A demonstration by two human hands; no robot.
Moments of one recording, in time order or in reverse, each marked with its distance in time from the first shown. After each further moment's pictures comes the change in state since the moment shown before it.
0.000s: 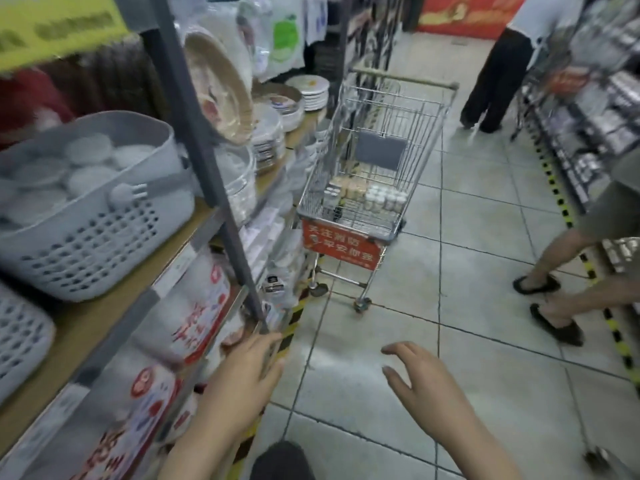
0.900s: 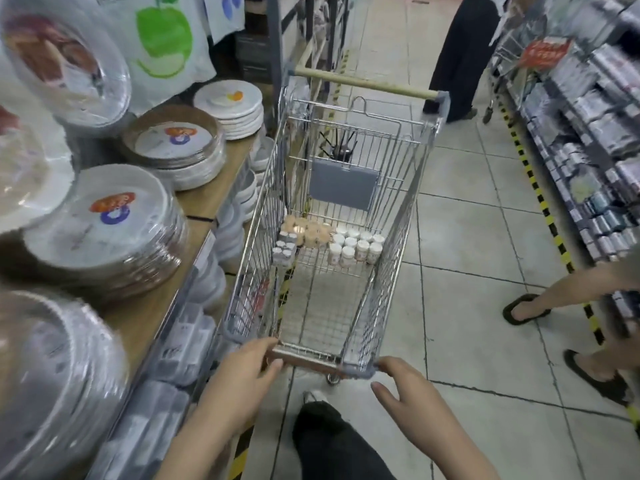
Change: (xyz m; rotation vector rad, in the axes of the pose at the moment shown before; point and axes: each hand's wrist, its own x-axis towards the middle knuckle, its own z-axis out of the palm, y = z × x) left_hand 0.487 0.043 0.026 -0.007 -0.258 -0.061; right_hand 0.400 0.138 -0.090 0.174 -0.093 0.251
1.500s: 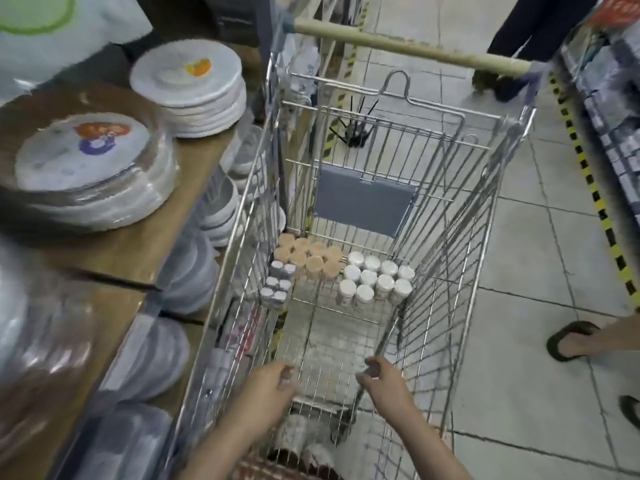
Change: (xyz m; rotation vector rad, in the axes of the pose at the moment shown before) left_hand 0.284 -0.050 0.065 -0.143 -0.210 -0.201; right_hand 0.323 0.061 0.057 0.415 -0.140 0.454
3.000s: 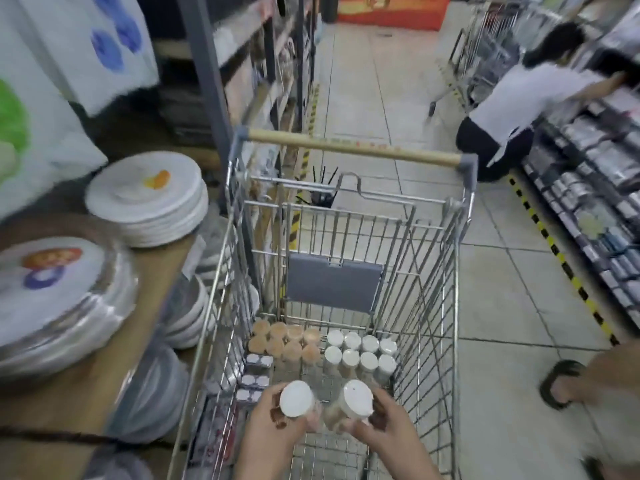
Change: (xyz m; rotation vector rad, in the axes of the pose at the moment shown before) left_hand 0.091 0.081 -0.036 -0.729 0.140 0.100; right_hand 0.033 -0.062 -0.061 0.478 0.018 -0.346
